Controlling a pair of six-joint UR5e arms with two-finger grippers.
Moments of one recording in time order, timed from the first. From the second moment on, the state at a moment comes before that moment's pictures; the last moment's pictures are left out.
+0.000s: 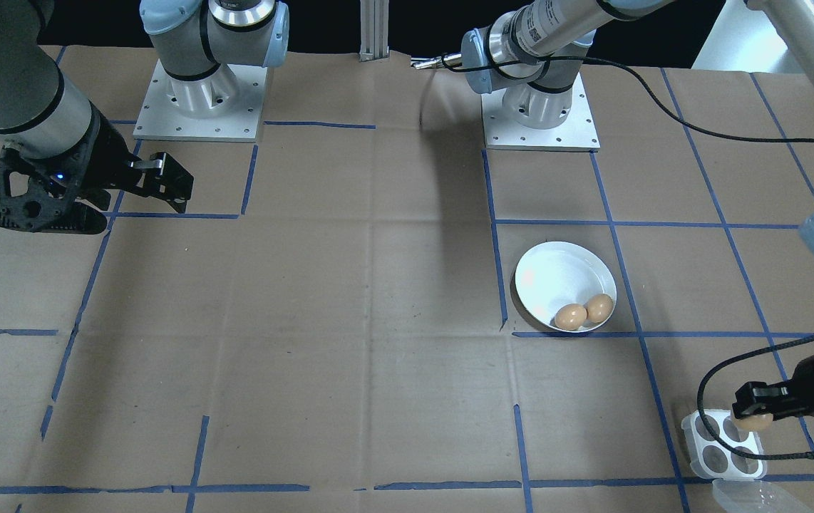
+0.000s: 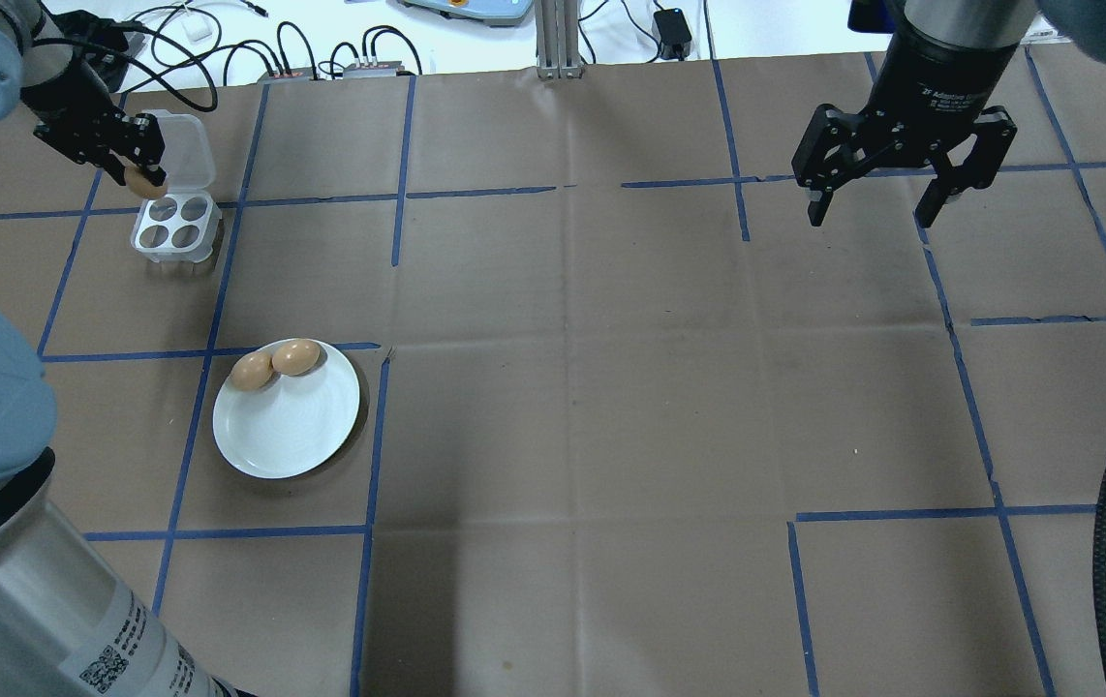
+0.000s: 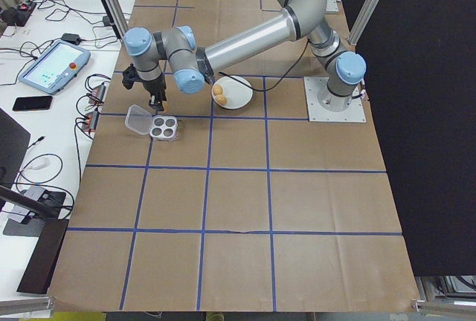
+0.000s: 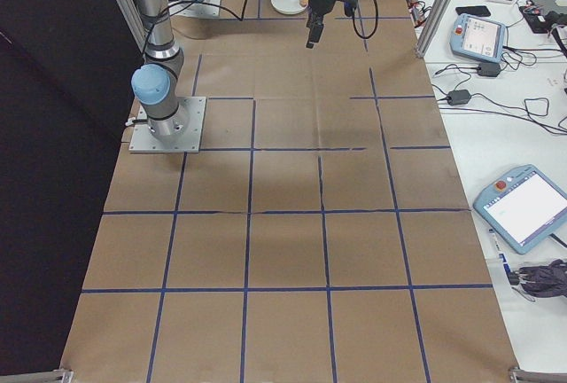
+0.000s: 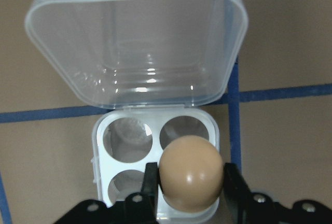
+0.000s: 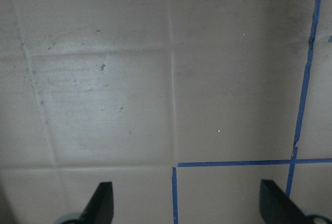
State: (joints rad) left arm -1.19 -2.16 -1.19 -1.38 1.59 0.42; right arm 1.51 -1.43 1.43 -1.38 -1.54 -0.02
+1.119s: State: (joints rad) left arm -1.38 -1.69 -1.97 -1.16 1.58 0.01; right arm 1.51 -1.43 1.43 -1.38 -1.54 -0.02
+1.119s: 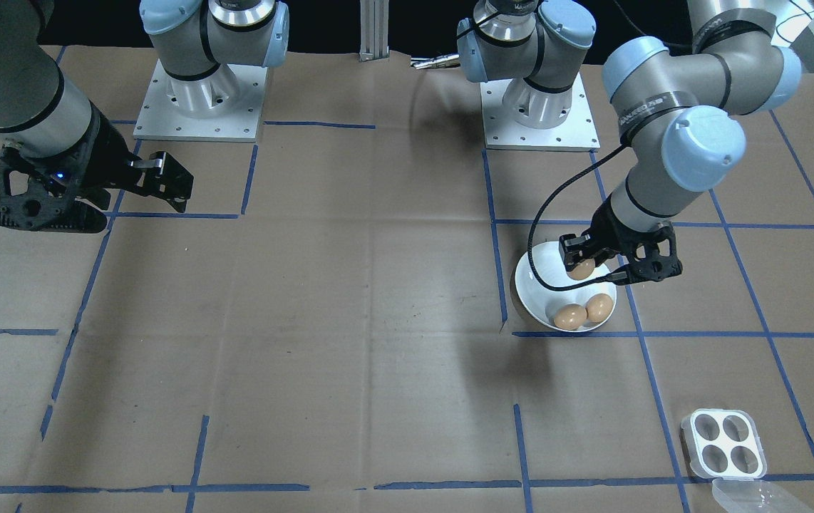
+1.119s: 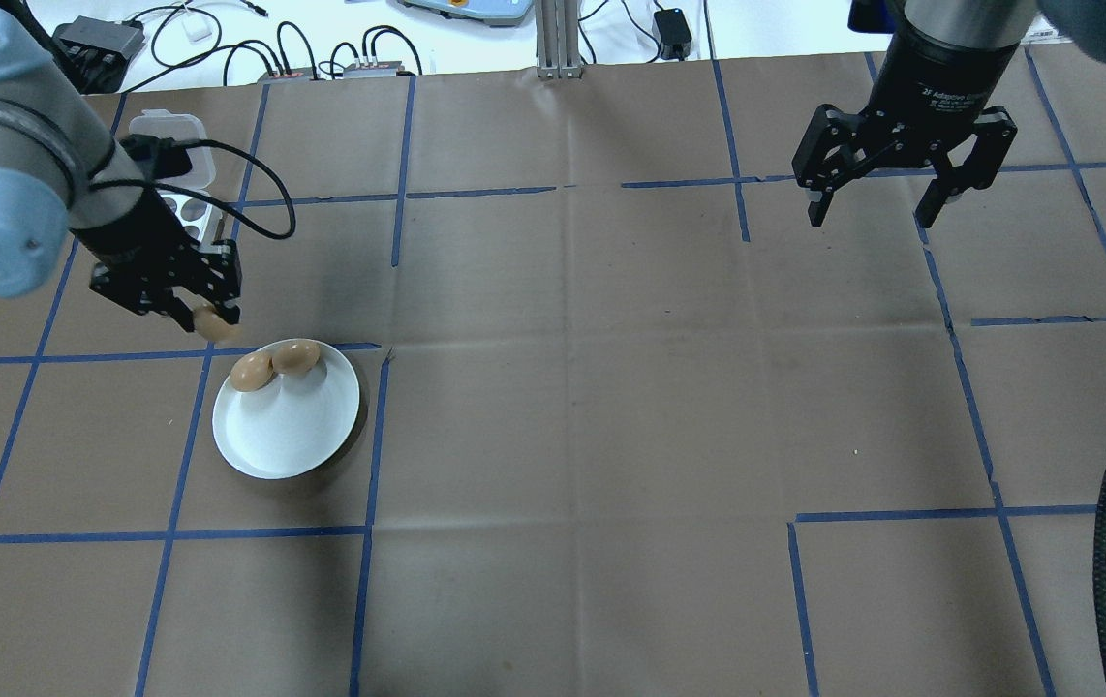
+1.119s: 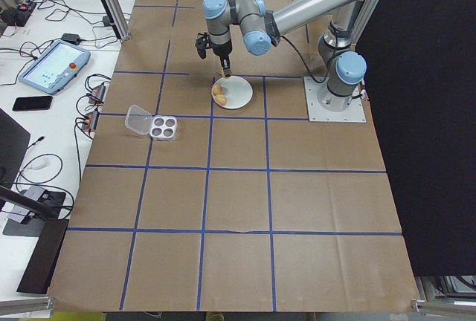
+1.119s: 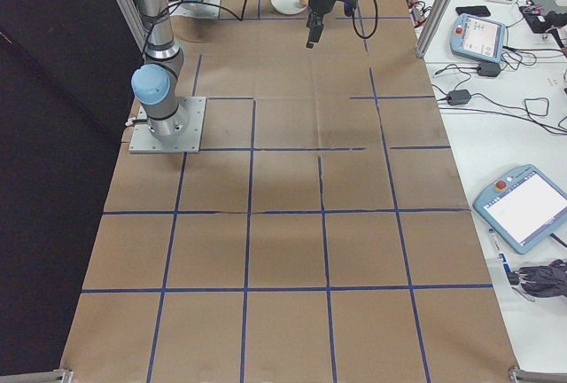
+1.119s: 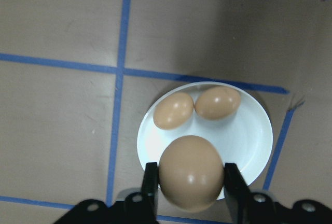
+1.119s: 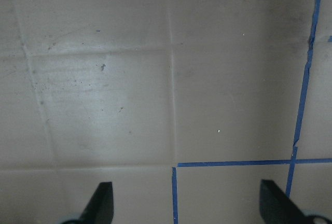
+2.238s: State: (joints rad) left arm -1.41 -1.77 -2.01 -0.99 1.58 0.01; right arm 1.51 -1.43 1.43 -1.38 -1.54 -0.02
